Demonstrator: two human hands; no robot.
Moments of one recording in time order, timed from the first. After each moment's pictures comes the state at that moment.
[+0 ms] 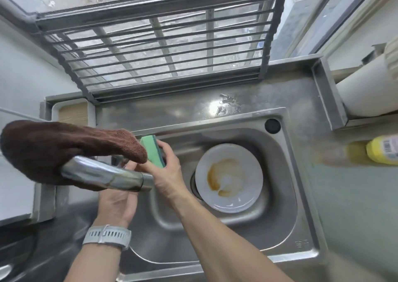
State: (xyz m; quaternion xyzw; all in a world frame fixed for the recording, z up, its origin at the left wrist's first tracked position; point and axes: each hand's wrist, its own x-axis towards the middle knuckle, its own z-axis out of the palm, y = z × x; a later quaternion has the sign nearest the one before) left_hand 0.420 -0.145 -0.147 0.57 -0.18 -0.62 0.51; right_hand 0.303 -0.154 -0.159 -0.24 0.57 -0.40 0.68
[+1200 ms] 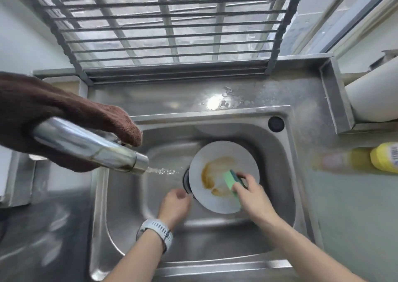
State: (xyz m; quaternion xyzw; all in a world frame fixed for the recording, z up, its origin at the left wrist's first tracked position) left_hand 0.347 -0.066 -0.276 0.76 -0.29 -0.57 0.01; right_hand 0.123 -0.071 -0.202 -0.32 0.78 -0.07 0.54
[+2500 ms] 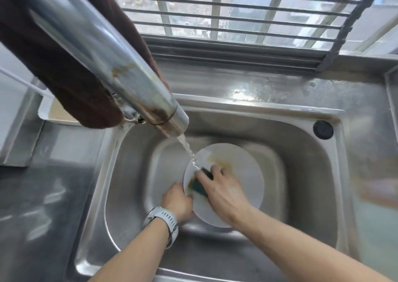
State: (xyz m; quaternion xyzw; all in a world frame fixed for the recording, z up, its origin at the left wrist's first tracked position) left_hand 0.367 -0.057 -0.361 0.80 -0.27 -0.54 0.06; right_hand 0.202 -0.096 -0.286 -0.85 0.50 0.07 0.17
